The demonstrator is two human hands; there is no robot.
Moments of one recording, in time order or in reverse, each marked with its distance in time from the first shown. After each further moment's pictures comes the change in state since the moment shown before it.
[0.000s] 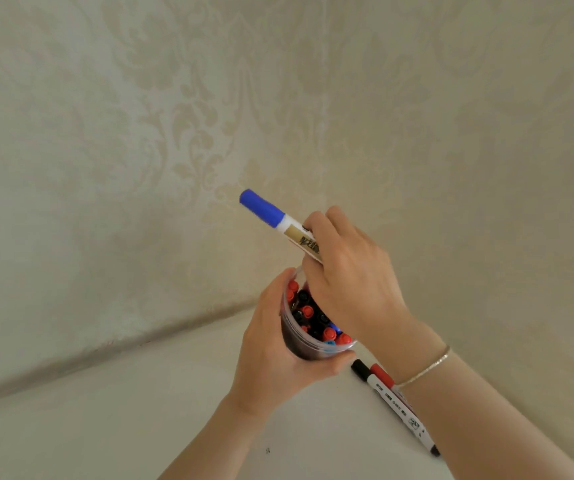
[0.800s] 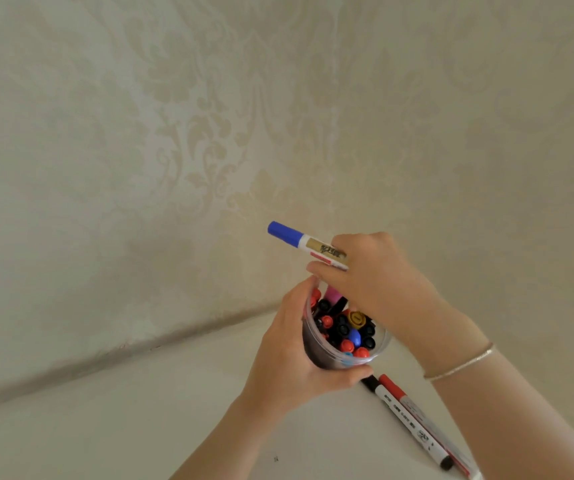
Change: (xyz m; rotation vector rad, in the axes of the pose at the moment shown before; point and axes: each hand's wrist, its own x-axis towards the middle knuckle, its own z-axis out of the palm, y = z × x) left_hand 0.007 0.003 0.000 -0.051 -0.121 0.004; right_hand 0.019 0.005 -0.026 0.117 -0.438 0.297
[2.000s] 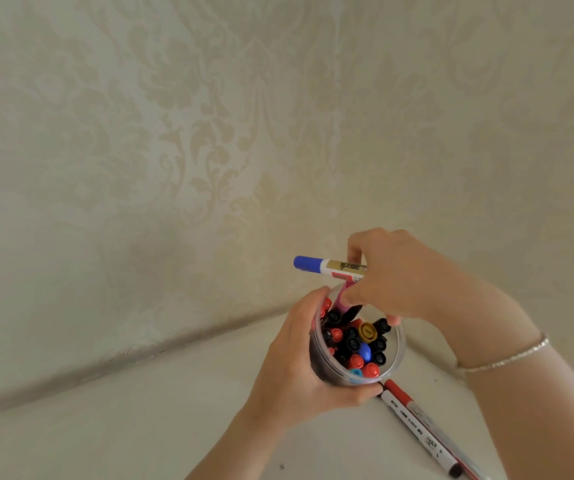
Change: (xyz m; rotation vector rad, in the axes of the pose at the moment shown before) left_hand -0.005 0.005 -0.002 0.015 -0.028 0.063; right_hand -0.004 -0.011 -0.033 -0.090 -0.264 0.163
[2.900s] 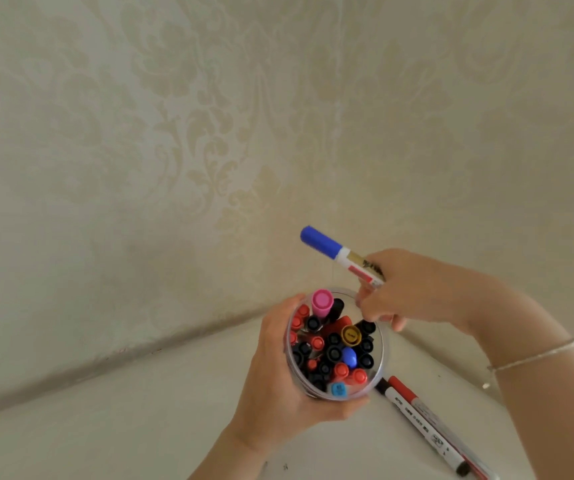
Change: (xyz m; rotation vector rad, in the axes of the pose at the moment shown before) left_hand -0.009 0.007 -0.014 -0.213 0.046 0.044; right_hand 0.006 0.023 0.014 0.276 -0.227 -0.017
